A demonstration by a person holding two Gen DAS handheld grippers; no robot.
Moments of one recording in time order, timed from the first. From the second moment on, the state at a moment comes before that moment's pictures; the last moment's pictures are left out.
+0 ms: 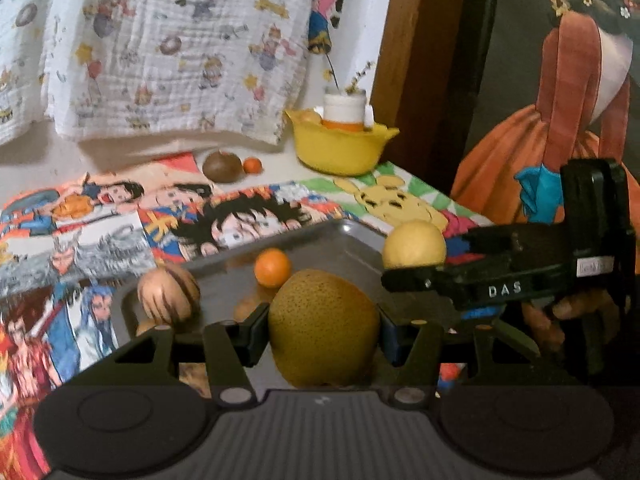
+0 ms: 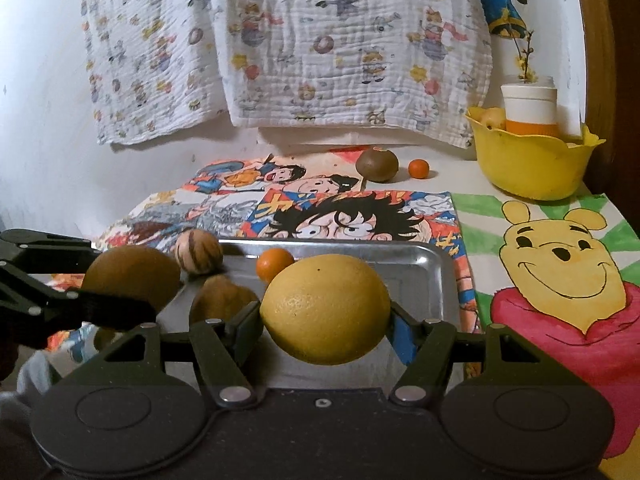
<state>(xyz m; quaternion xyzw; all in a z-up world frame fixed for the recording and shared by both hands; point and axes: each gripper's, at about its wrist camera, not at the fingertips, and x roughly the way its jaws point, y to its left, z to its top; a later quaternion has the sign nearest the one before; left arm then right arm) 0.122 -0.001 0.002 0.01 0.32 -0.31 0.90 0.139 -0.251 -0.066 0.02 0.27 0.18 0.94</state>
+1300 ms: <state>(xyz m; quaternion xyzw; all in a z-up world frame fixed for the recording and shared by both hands) 0.123 -0.034 -0.020 0.10 0.39 -0.22 0.89 0.135 -0.240 -0.086 -0.04 0.29 0.20 0.94</state>
